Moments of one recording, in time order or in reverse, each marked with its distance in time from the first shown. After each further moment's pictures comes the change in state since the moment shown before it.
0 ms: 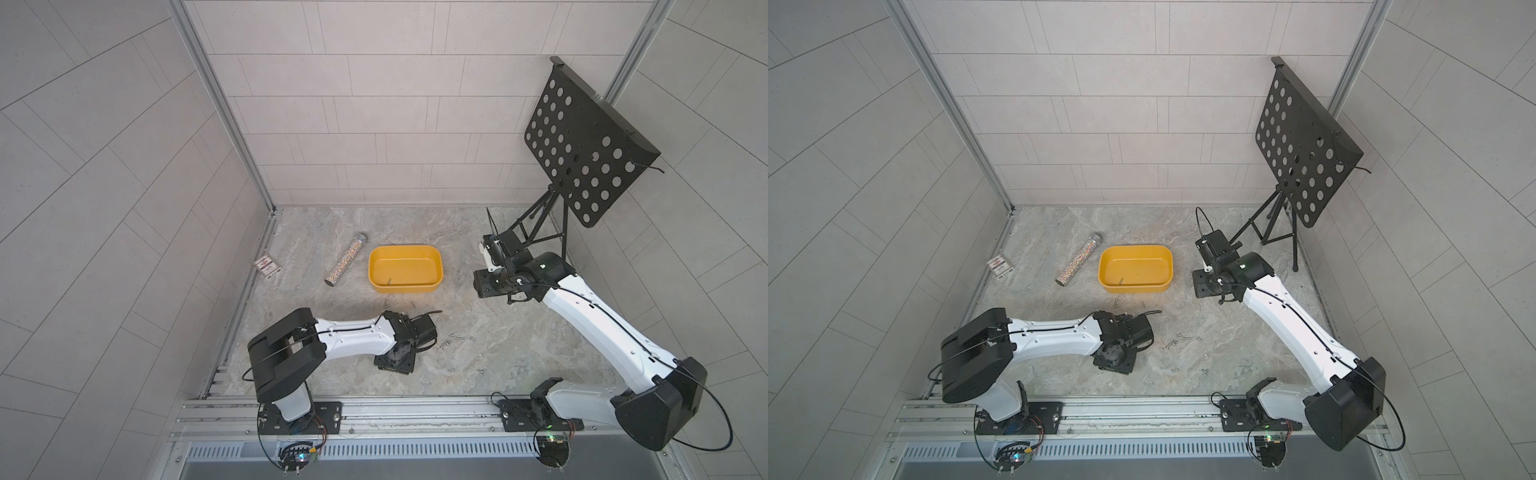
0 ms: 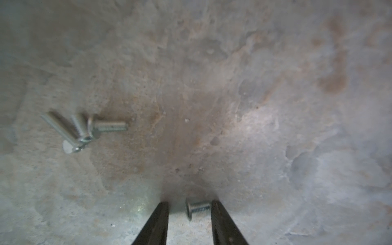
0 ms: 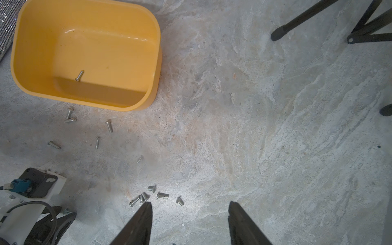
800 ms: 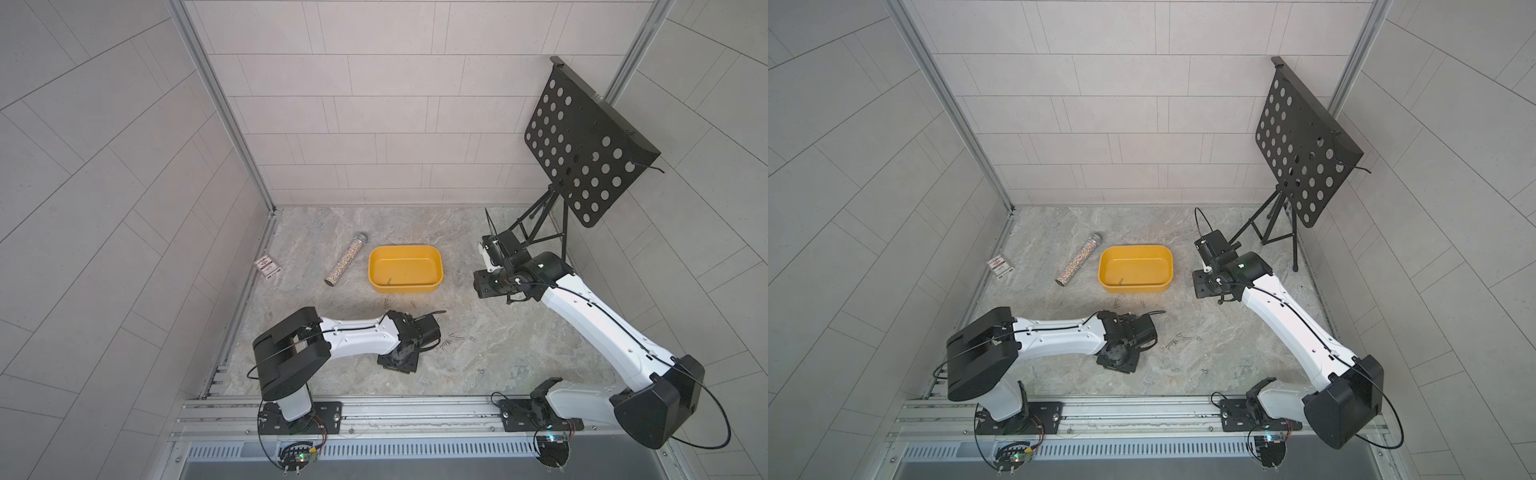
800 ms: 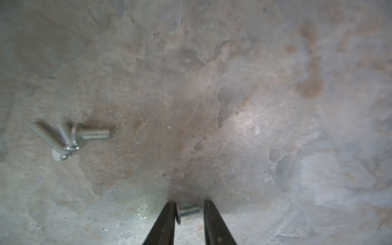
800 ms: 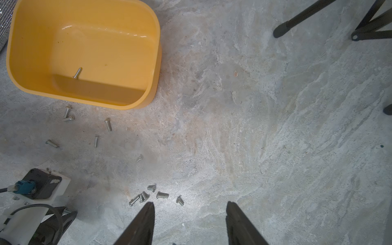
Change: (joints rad) left arm -0.013 0.027 0.028 0.004 -0.004 0.014; right arm 0.000 0.009 -0.004 0.002 -0.004 0.000
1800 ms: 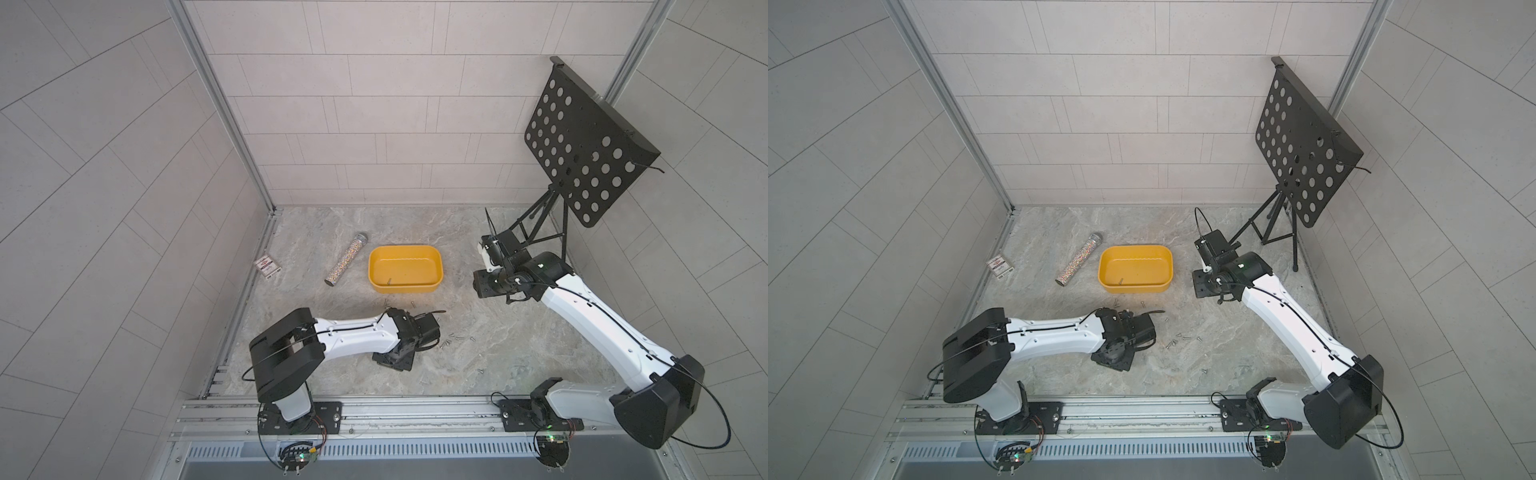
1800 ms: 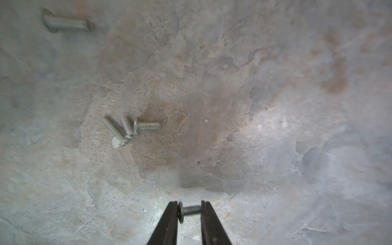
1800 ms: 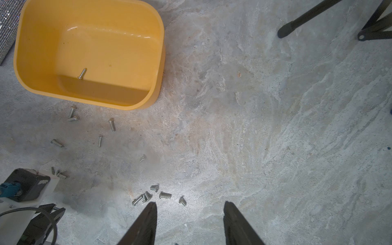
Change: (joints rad) left arm -0.004 -0.031 0.046 -0.143 -0.092 0.030; right arm 0.000 0.000 0.000 0.006 -0.015 0.000
